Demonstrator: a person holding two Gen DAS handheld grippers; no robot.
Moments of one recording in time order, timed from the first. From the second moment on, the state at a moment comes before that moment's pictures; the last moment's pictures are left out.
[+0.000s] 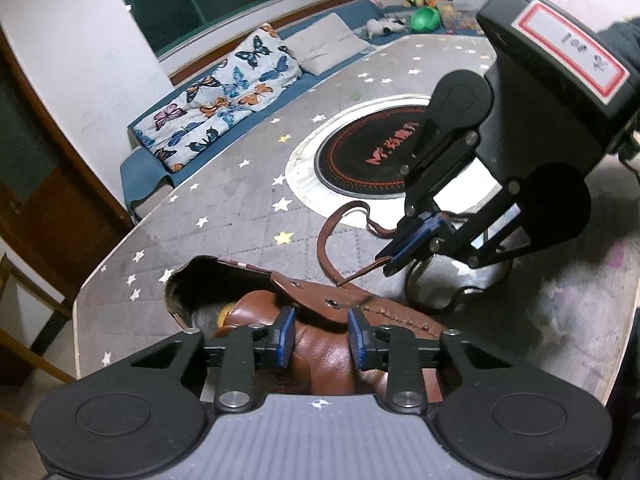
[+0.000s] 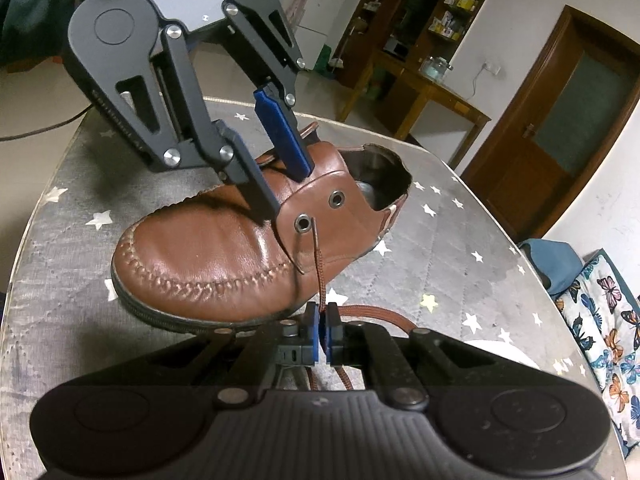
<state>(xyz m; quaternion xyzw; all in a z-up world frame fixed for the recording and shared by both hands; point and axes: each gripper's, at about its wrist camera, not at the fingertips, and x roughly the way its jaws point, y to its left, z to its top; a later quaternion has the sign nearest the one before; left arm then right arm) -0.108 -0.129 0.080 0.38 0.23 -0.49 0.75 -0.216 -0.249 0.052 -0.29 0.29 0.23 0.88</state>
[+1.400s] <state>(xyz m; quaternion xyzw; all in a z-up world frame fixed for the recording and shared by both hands) -0.107 -0.143 0.069 0.44 0.21 -0.47 0.74 -0.217 -0.253 0.048 -0.31 0.29 0.21 0.88</state>
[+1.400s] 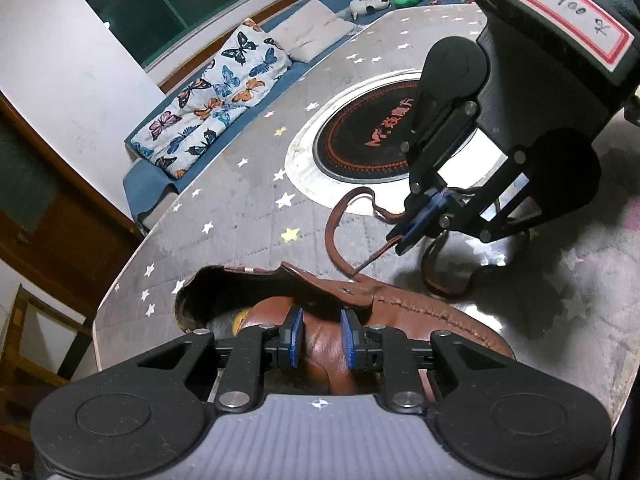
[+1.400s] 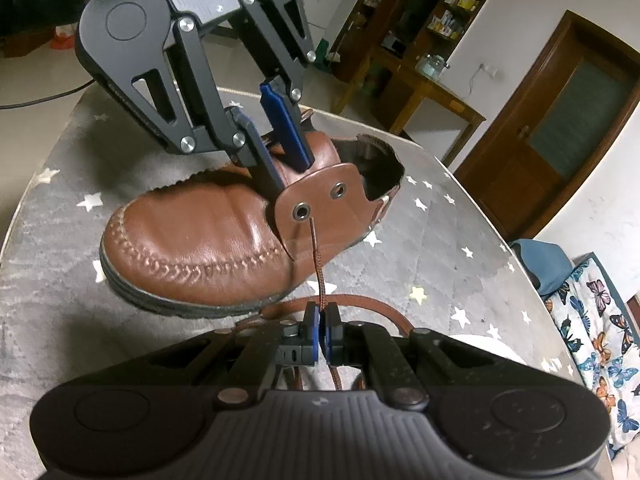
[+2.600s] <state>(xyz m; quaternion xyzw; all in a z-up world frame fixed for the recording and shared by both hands) -0.116 -0.146 0.072 0.42 0.20 -0.48 0.74 -0.212 -0.242 0.056 -0.33 0.27 0.22 0.88</state>
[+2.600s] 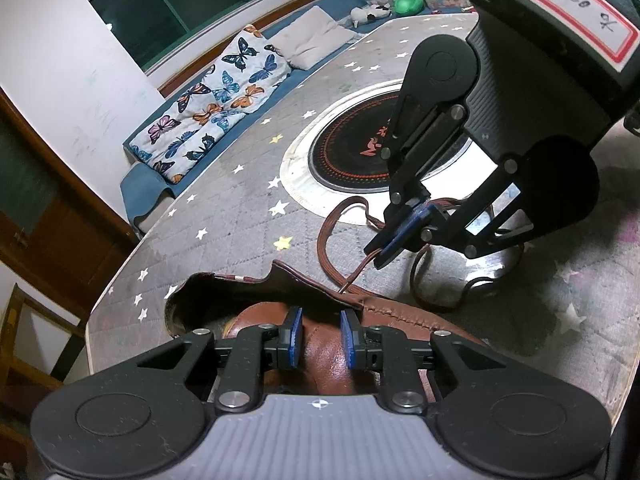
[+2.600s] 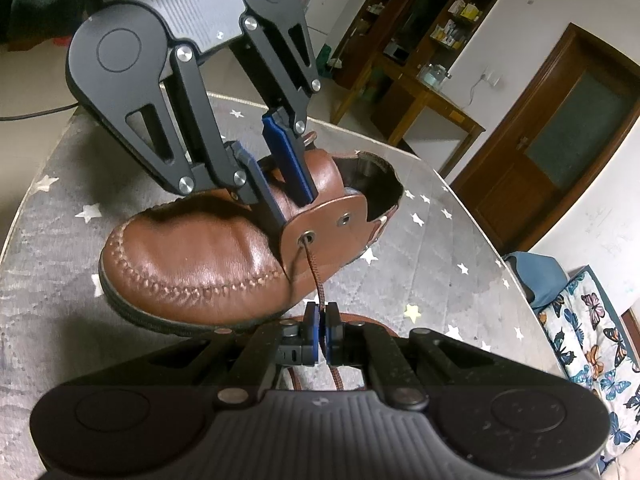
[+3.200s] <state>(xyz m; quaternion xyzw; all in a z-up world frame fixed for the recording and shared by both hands) -0.109 -0.145 0.070 0.42 0.21 -0.48 0.74 -0.212 -0.239 0.059 -0.32 0.27 0.22 0.88</state>
